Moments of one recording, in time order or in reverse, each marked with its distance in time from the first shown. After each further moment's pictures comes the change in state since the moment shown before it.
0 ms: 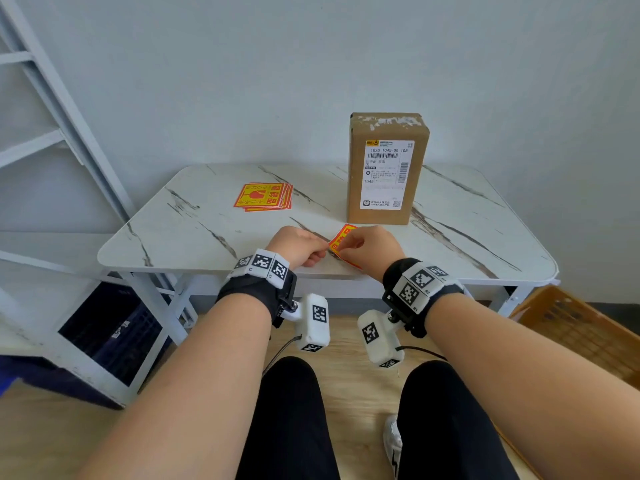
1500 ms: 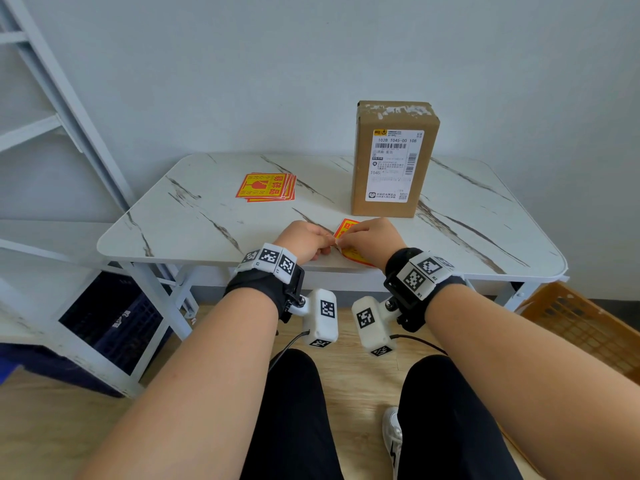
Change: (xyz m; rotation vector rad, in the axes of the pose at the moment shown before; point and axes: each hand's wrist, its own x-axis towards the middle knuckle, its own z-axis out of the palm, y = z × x) left_hand 0.001 0.000 0.005 0.186 -0.045 0.067; right_hand 0.001 -0.013 -0.001 0.247 -0.043 0.174
